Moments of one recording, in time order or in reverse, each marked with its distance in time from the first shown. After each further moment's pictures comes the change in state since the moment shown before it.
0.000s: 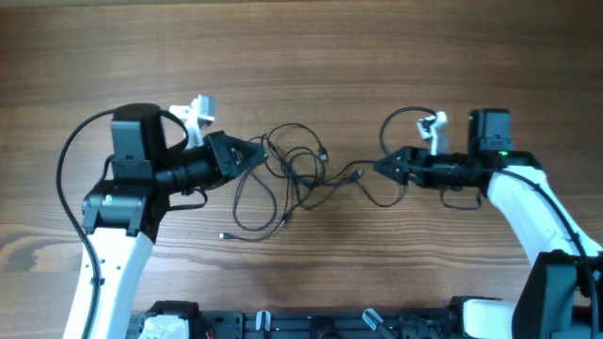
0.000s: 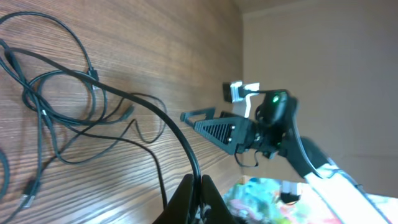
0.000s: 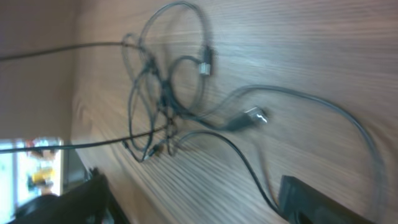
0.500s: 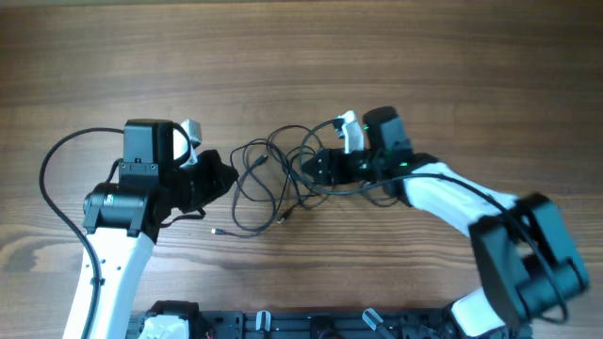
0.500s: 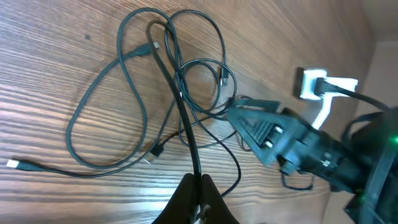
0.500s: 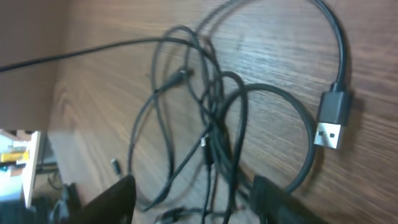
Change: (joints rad) left arm -0.011 0.001 0.008 -0.277 -0.409 0.038; right arm 0.475 0.244 -0.006 0.592 0.243 0.448
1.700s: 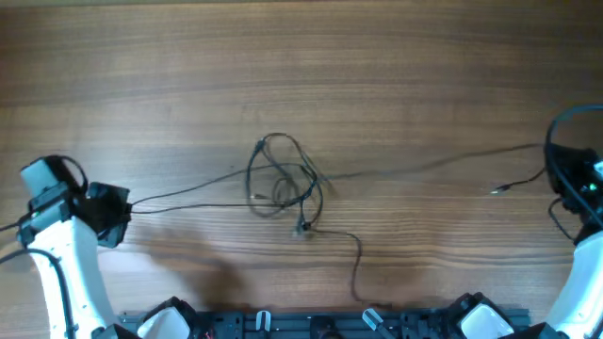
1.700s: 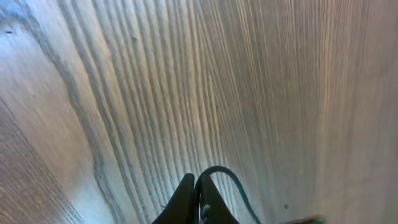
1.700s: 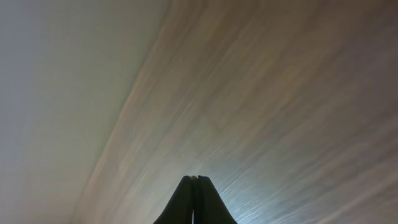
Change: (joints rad) left arm 0.684 0.135 -0.138 0.034 -0.302 -0.146; right arm -1.248 -0.573 0.015 -0.519 -0.037 -0.011
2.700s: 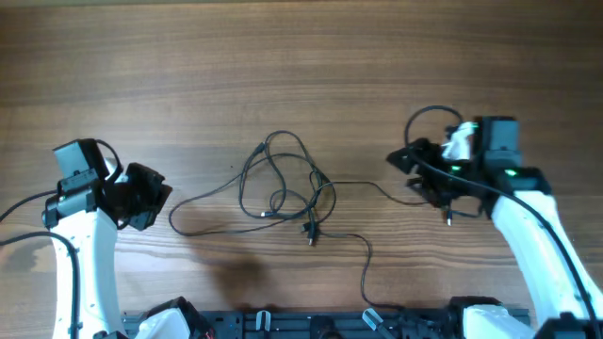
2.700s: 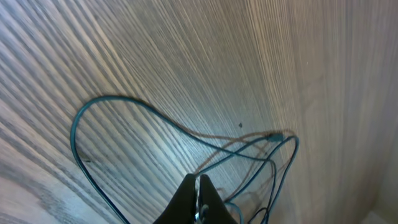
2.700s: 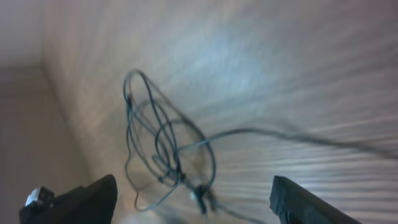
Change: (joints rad) left arm -0.201 0.000 0.000 0.024 0.228 0.022; right arm 0.806 0.130 -0.030 -0.163 0.048 0.238
